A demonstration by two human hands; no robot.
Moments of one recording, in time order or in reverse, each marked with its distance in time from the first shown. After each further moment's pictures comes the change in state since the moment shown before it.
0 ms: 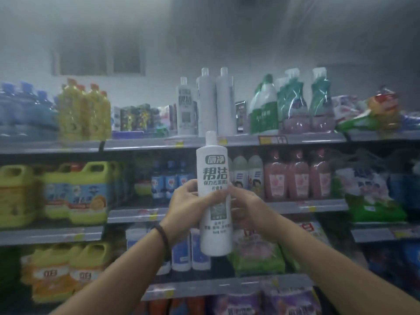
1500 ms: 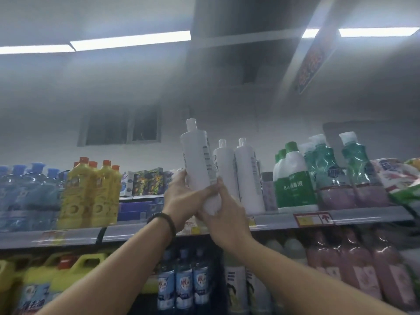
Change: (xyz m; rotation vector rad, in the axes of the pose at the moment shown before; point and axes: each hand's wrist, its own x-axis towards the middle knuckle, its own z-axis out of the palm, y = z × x) left_hand 0.217 0.120 -0.075 0.100 0.230 0.320; right_hand 0.223 -0.106 0.041 -0.442 0.522 -0.488
